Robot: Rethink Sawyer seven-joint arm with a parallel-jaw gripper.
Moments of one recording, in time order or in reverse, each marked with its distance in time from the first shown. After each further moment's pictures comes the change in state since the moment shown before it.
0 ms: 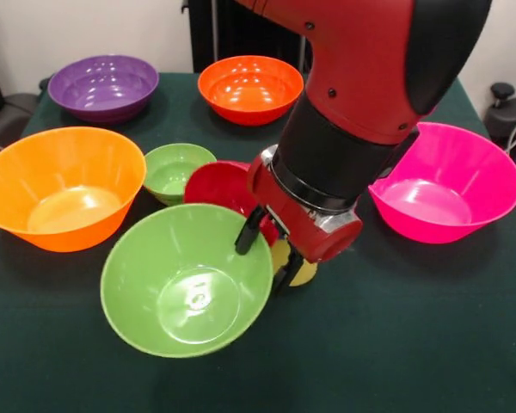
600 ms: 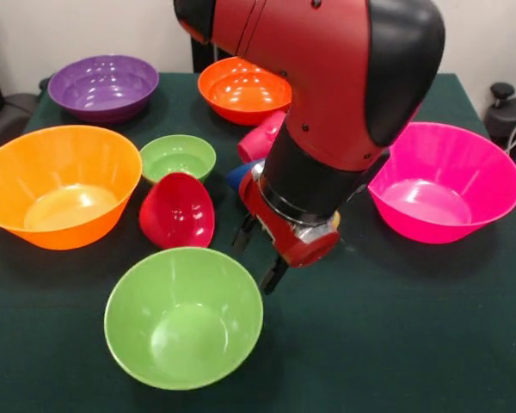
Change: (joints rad) arm 0.004 0.025 0.039 0.090 0.000 -0.057 0.000
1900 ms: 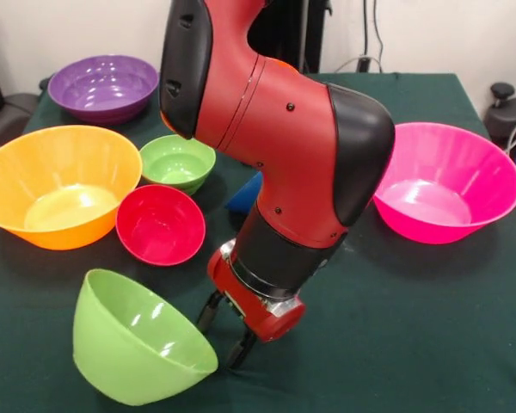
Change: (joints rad) arm -0.054 0.174 -0.052 -0.150 0.000 -0.202 0.000
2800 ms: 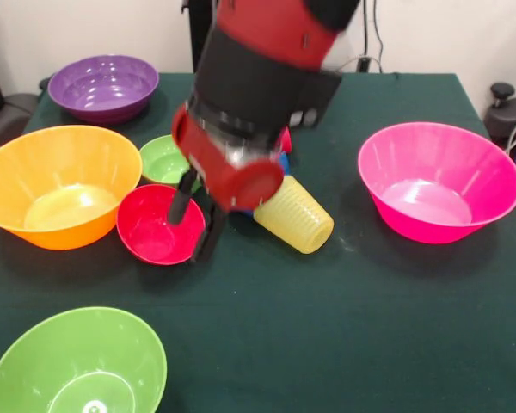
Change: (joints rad) arm 0.018 -0.393 0.085 0.313 -0.001 -0.005 0.000
